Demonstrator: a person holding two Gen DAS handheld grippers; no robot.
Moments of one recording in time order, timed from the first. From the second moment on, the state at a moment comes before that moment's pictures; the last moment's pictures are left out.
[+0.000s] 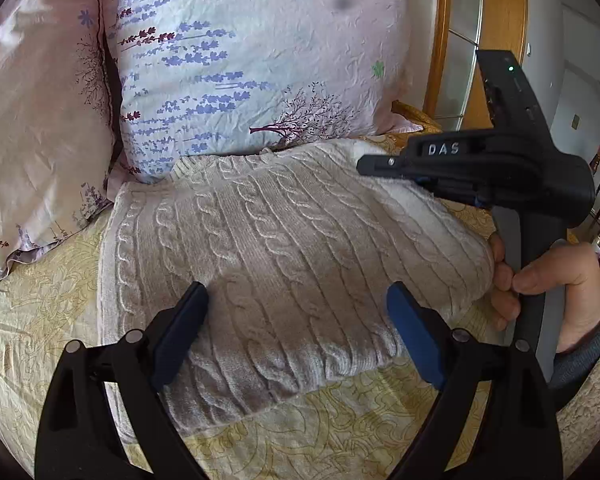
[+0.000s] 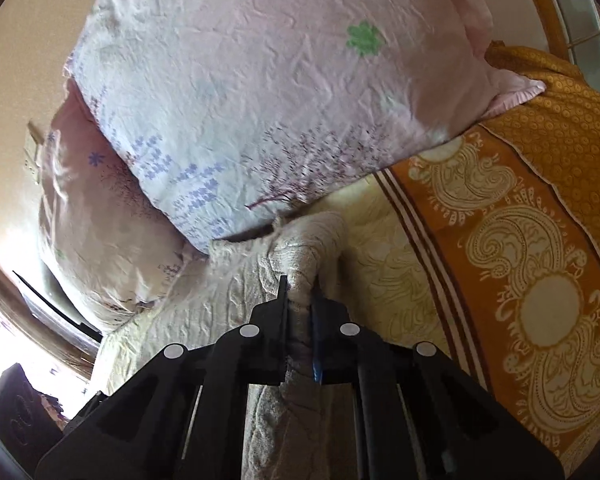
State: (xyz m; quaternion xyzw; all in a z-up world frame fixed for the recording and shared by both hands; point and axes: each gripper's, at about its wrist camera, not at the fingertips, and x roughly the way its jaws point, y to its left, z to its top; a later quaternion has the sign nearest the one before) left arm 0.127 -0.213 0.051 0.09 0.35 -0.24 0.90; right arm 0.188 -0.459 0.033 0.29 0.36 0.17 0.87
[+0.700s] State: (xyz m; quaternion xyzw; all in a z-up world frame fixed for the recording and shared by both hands) left arm 0.155 -0.135 0.061 0.06 0.34 -0.11 0.93; right arm 0.181 -0.443 0.044 0.25 0.39 0.18 0.87
